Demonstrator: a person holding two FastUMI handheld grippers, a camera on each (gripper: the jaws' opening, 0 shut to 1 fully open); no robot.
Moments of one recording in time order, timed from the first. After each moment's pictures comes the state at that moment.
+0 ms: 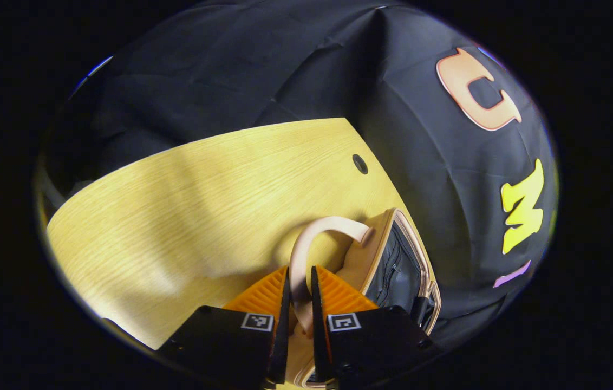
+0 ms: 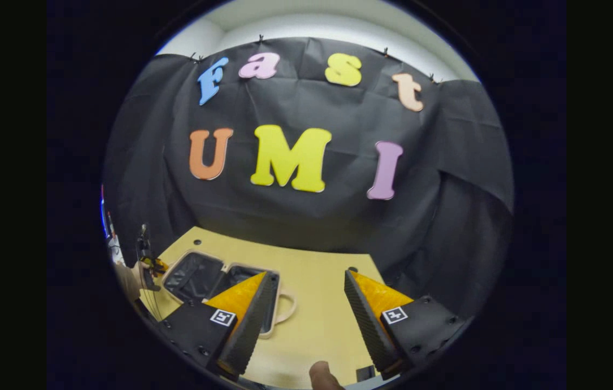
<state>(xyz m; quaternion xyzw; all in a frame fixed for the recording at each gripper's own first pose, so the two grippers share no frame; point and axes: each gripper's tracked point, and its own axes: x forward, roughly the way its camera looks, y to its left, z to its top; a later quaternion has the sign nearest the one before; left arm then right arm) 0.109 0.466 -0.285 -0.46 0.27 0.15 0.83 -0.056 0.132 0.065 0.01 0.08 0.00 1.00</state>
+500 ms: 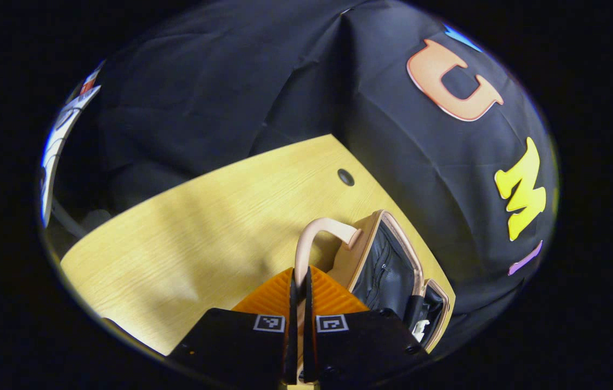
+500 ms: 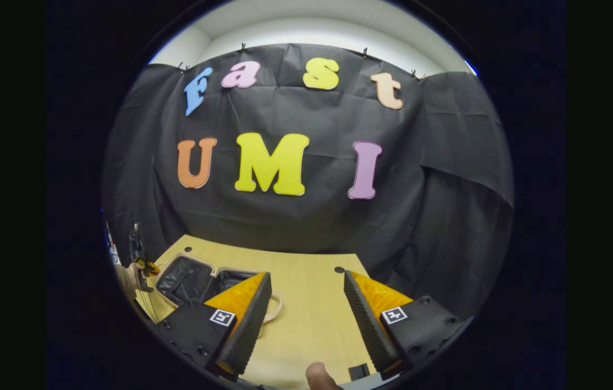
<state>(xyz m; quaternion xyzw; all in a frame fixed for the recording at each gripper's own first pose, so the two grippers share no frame) 0.100 0.463 -0.213 -0.37 0.25 0.18 0.88 -0.080 0.083 0.056 0.03 0.05 -0.02 1.00</state>
